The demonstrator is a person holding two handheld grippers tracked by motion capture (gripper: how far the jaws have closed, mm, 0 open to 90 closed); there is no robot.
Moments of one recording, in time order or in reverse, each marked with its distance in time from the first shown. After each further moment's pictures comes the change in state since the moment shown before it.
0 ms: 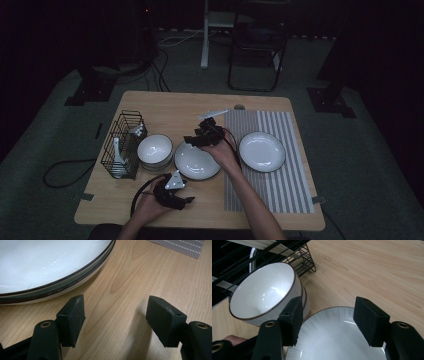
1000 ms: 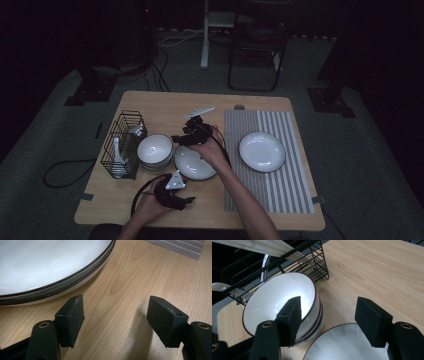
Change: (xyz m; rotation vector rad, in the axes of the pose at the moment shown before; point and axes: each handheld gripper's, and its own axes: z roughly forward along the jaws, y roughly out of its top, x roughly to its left) left arm 0.000 0.000 0.001 -0.002 0.000 0.000; right arm 0.024 0.019 0.020 0.002 0.035 -0.057
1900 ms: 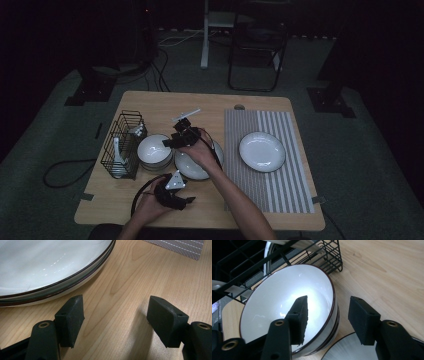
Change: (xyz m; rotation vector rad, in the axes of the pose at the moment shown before) left arm 0.000 0.000 0.001 -0.003 0.000 0.000; right arm 0.011 0.002 0.040 0.088 0.058 0.026
